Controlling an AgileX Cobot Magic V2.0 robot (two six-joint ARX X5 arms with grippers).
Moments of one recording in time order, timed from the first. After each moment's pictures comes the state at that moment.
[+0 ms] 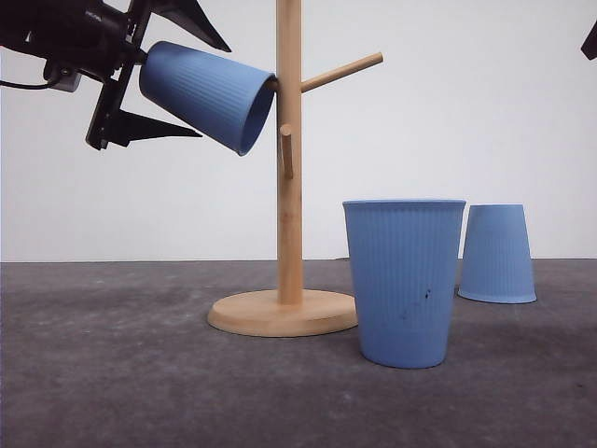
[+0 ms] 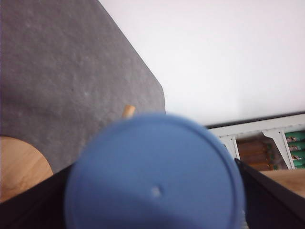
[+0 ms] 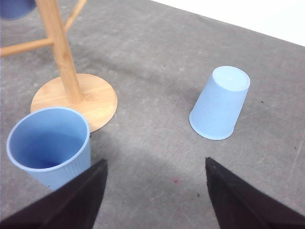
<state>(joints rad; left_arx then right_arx) -0.31 1.37 0.87 0.31 0.47 -1.14 0.31 0.54 0.65 -0.56 -0.10 -0.08</state>
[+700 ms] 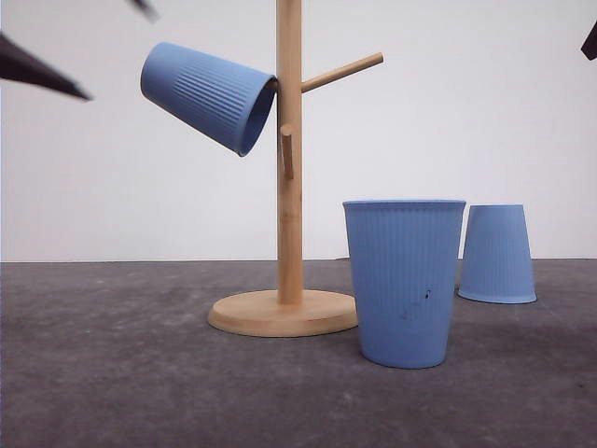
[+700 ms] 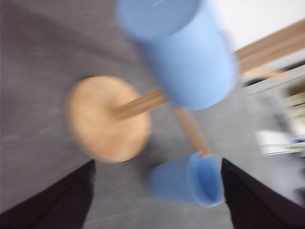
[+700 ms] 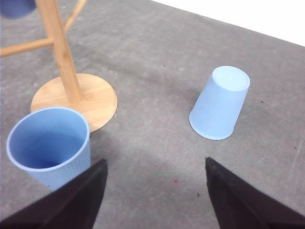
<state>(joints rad) -0.30 0.93 0.87 -0.50 0.38 -0.63 0.31 0.54 0.65 -0.56 -0.10 -0.08</state>
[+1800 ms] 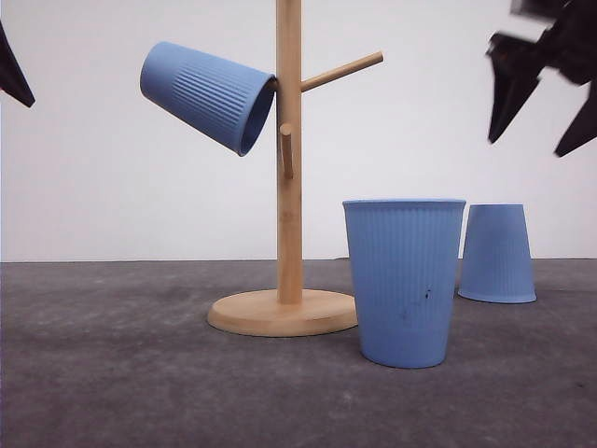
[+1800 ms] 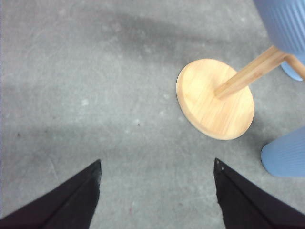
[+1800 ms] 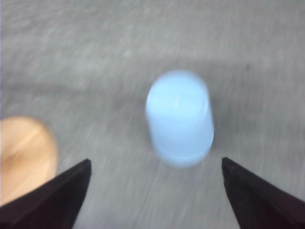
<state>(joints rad) -0.21 0.79 0.78 -0.69 0.21 -0.27 0.07 1.47 1.25 -0.58 -0.21 0.08</state>
